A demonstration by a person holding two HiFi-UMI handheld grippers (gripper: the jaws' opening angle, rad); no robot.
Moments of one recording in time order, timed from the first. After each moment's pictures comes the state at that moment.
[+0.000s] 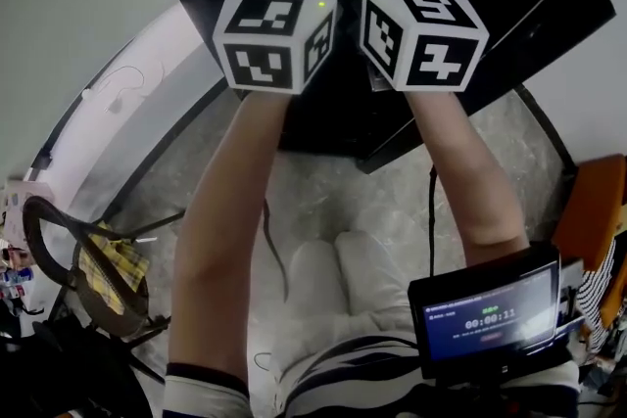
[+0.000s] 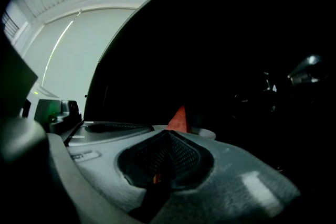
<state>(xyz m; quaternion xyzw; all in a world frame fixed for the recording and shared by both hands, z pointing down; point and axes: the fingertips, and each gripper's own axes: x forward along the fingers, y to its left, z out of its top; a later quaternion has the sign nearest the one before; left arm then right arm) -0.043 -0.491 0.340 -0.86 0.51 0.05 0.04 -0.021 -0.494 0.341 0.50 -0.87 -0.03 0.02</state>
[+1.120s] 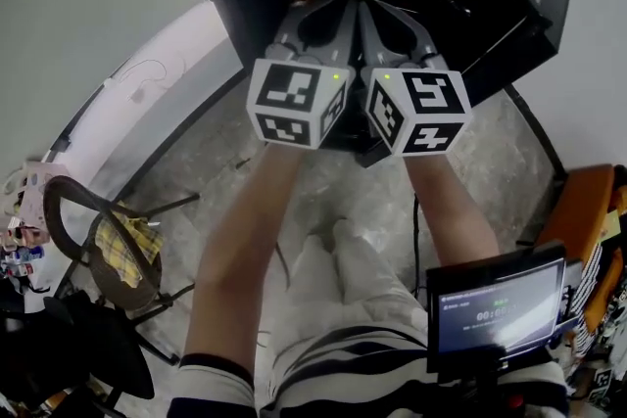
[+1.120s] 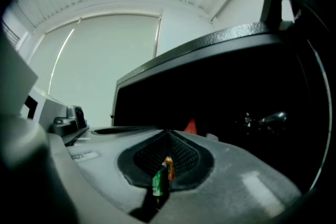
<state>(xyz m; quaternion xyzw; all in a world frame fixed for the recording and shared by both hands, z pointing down) -0.043 -0.420 0.326 -0.86 0.50 0.08 0.01 -0.028 -0.418 0.330 0.48 -0.88 -0.01 0.01</state>
